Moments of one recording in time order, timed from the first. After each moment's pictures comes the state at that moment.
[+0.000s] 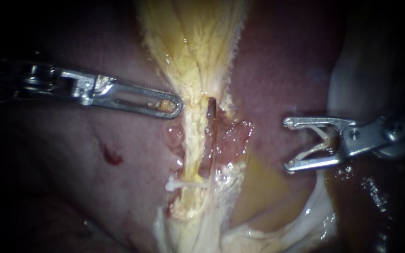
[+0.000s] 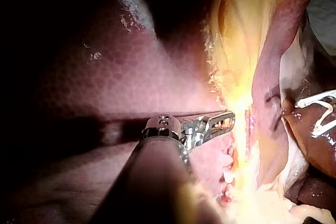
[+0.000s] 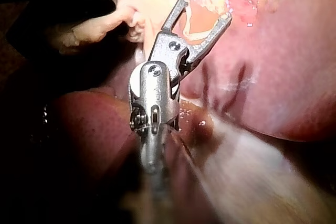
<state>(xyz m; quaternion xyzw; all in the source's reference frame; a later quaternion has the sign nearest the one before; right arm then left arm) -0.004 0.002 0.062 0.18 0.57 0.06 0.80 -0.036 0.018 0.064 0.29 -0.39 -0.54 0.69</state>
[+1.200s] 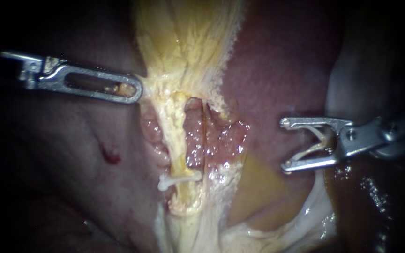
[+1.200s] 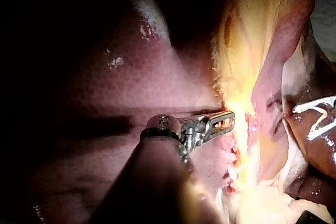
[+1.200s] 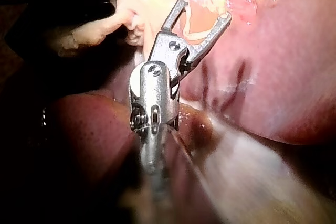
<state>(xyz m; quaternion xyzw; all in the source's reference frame) -0.001 0.001 0.062 0.19 0.58 0.05 0.79 -0.029 0.020 0.056 0.29 -0.39 -0.55 0.68</state>
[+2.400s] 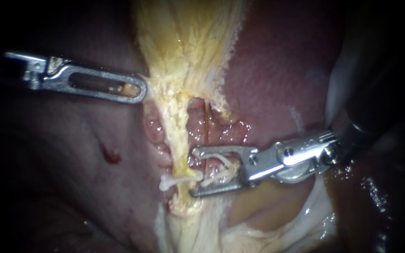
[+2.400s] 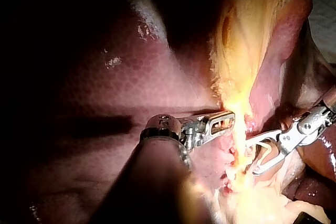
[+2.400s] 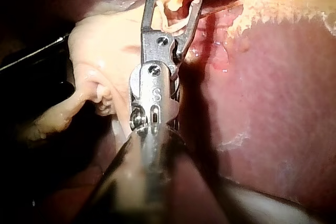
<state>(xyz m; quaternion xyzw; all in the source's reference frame) 0.013 -0.003 0.069 0.26 0.58 0.11 0.77 -0.030 0.020 0.056 0.29 -0.39 -0.55 0.68</state>
